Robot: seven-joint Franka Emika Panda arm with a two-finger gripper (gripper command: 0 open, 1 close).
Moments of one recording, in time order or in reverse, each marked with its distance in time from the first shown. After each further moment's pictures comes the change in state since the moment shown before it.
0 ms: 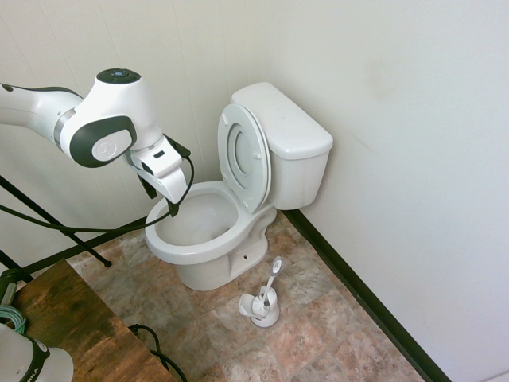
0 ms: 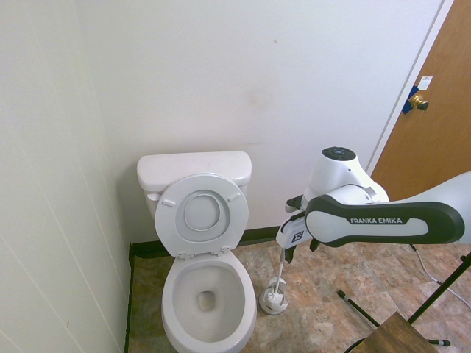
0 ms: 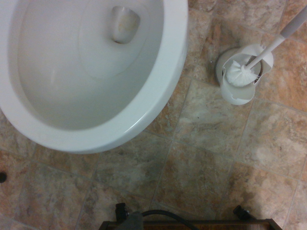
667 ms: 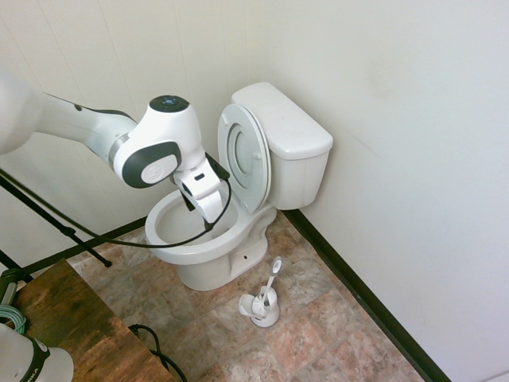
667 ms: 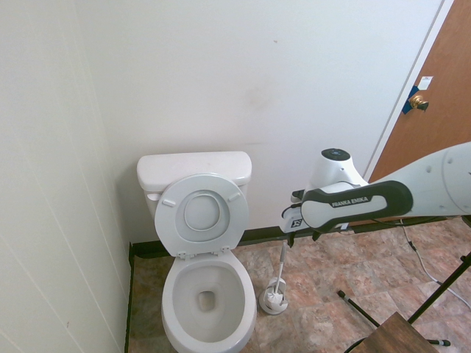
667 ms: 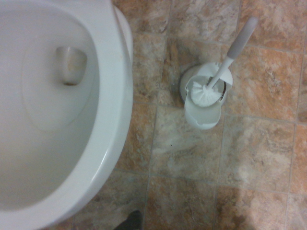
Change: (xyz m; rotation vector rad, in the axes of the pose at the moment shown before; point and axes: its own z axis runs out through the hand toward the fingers) arm 0.101 0.003 0.059 0.008 0.034 0.202
